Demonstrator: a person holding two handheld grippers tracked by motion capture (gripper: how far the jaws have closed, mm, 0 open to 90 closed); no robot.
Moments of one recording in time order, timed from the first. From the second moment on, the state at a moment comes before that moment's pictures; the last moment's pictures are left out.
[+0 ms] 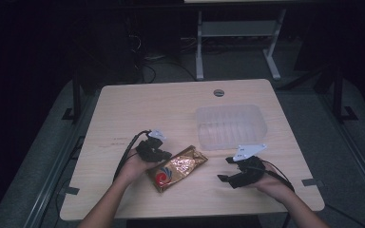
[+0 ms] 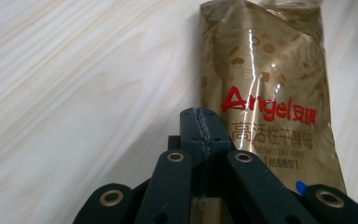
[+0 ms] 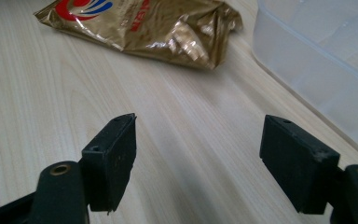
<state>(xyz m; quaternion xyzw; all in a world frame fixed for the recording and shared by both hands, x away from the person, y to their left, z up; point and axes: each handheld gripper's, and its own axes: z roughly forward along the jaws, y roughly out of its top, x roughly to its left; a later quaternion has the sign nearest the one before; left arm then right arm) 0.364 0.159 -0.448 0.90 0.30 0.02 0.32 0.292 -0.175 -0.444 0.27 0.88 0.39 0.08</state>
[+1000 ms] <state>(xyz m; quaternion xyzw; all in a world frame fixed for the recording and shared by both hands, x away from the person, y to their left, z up) 0.309 0.210 -0.428 0.88 0.32 0.04 0.34 0.290 -0.177 -0.442 0.27 0.87 0.39 0.08</state>
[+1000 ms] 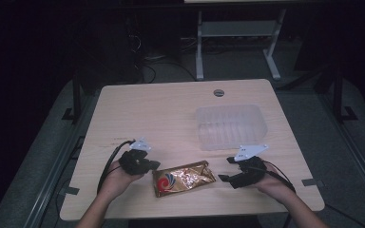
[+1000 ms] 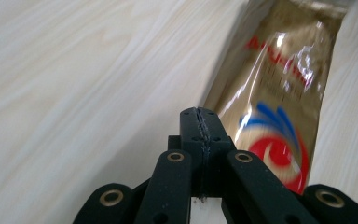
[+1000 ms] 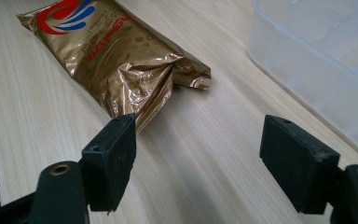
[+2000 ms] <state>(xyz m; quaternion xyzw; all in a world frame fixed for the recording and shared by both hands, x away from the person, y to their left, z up) 0.302 0.141 -0.427 0.90 0.24 0.01 0.36 0.295 -0.180 -0.441 0.30 0.86 0.41 0.07</state>
